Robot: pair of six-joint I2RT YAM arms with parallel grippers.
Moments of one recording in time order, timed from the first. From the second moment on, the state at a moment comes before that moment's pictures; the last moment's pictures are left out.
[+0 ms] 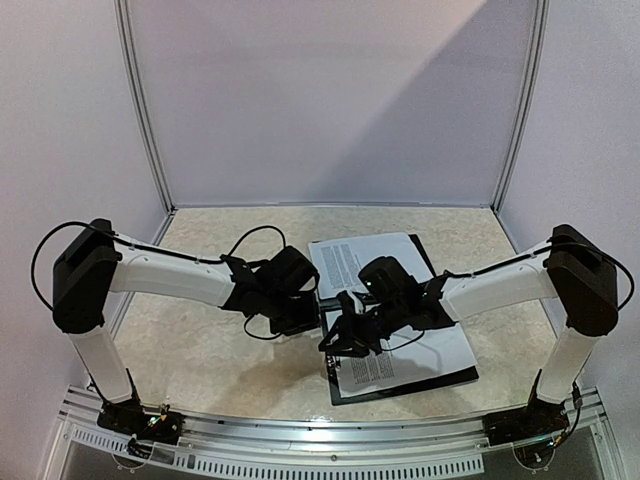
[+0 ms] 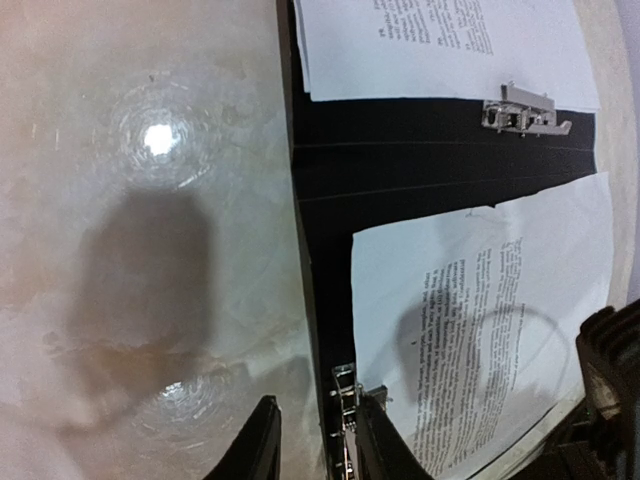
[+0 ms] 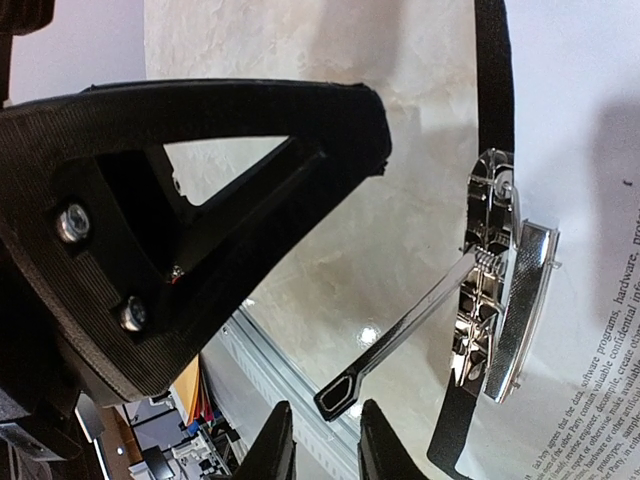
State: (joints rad) left arm -0.97 1.81 1.09 -0.29 -0.03 -1.06; right arm 0.98 1.79 0.96 0.05 -0.53 1.15
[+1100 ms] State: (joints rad) left arm -0.98 1.89 1.10 -0.27 0.04 -1.04; right arm 0.99 1.81 0.84 0.20 -0.56 1.20
